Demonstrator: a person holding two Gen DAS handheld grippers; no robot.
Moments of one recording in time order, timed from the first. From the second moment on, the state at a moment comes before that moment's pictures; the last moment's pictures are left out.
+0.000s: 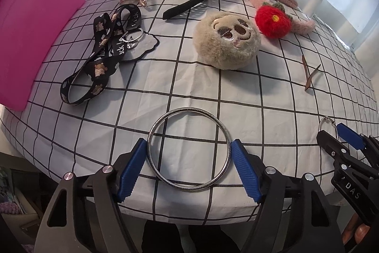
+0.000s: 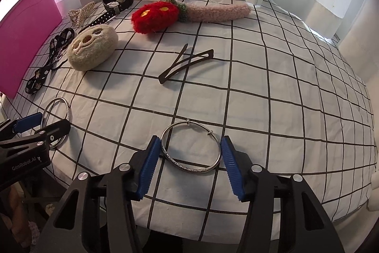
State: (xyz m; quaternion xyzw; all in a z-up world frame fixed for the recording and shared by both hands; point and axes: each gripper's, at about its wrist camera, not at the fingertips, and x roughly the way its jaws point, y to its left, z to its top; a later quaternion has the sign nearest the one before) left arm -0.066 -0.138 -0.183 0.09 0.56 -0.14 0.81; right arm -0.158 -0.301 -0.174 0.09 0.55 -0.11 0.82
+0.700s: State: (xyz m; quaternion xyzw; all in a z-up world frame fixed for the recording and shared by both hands) left arm -0.053 -0.119 -0.116 0.06 0.50 -0.14 0.85; right arm -0.139 -0.282 -0.113 0.08 0.50 -0.09 0.86
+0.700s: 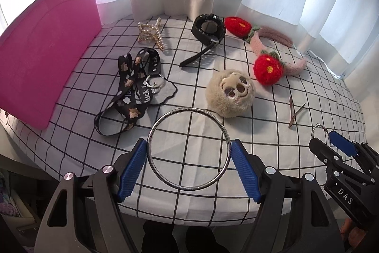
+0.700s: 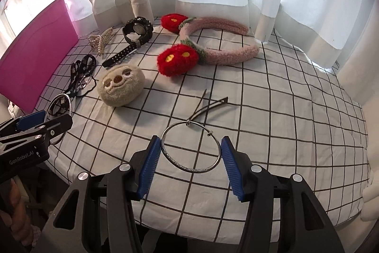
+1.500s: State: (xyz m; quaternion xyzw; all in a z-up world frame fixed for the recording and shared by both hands) left arm 0.052 0.112 0.074 0.00 0.38 0.01 0.93; right arm 0.045 -0.060 0.076 -0.01 0.36 0.09 0.93
